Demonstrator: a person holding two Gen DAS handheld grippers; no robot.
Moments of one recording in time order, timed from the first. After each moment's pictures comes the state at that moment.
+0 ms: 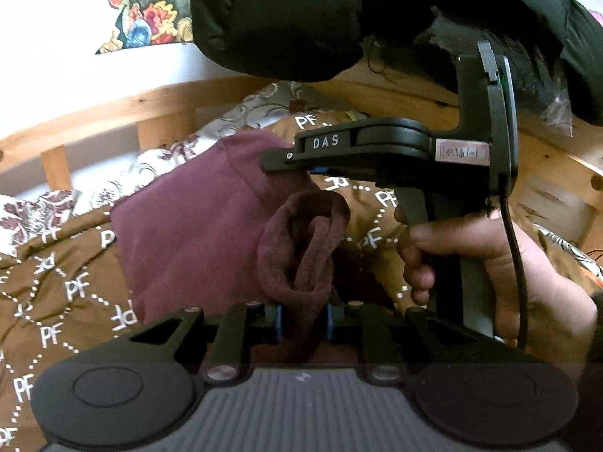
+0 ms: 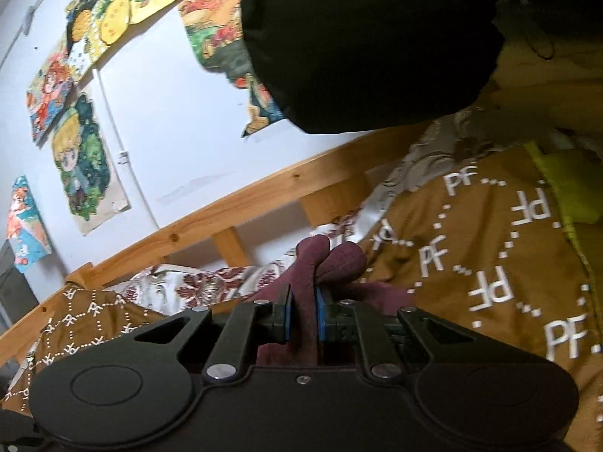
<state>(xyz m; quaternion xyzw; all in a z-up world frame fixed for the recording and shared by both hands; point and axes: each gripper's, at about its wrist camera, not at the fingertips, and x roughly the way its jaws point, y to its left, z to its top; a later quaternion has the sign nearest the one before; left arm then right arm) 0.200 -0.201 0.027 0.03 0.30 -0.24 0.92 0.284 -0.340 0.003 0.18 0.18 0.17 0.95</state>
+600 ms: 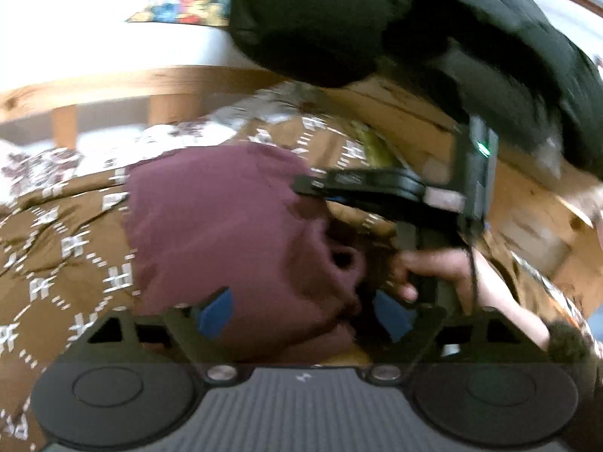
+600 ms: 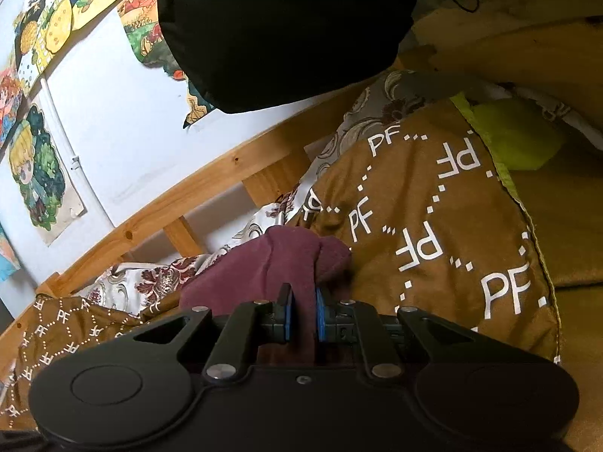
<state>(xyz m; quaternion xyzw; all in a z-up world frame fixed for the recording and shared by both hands) 0.185 -0.158 0.034 -0.06 0.32 -0.23 0.92 0.284 -0.359 -0.023 0.20 0.22 0.12 0.95</state>
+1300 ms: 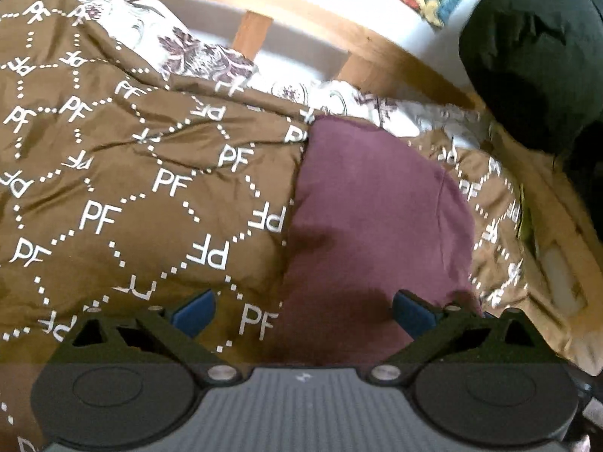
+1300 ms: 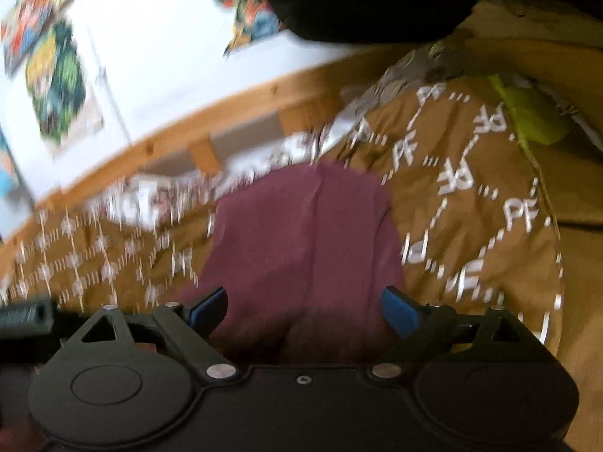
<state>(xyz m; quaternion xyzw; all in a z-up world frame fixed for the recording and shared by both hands) 0.221 -0.067 -0.009 -0.23 0.40 -0.05 0.88 0.214 -0.294 -0.021 0.09 0.31 0.11 0.94</state>
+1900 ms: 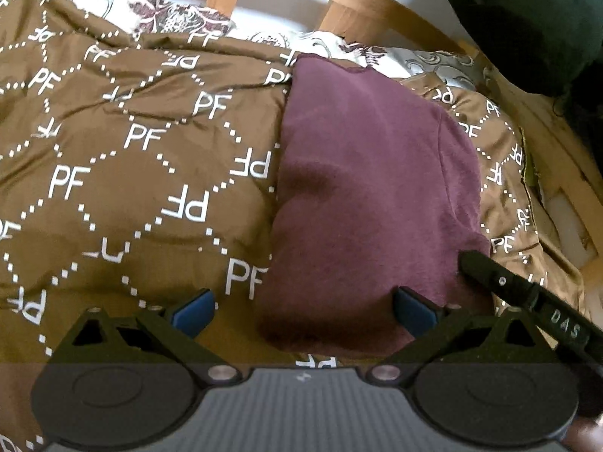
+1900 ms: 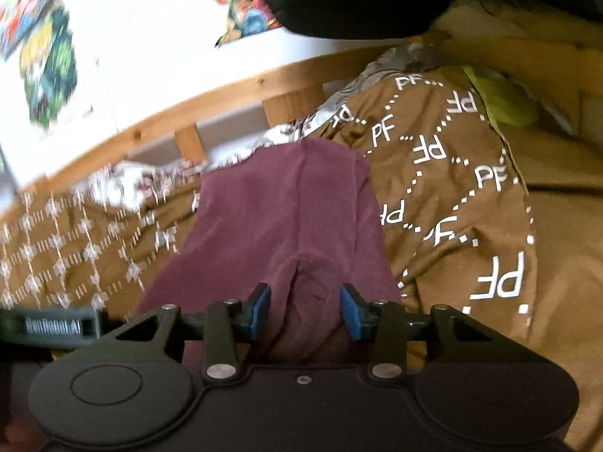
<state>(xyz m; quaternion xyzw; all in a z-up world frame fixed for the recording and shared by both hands) 0.221 -0.086 -0.034 -0.20 0.44 -0.08 0.87 0.196 -0.307 -0.041 0.14 0.29 0.10 0.94</state>
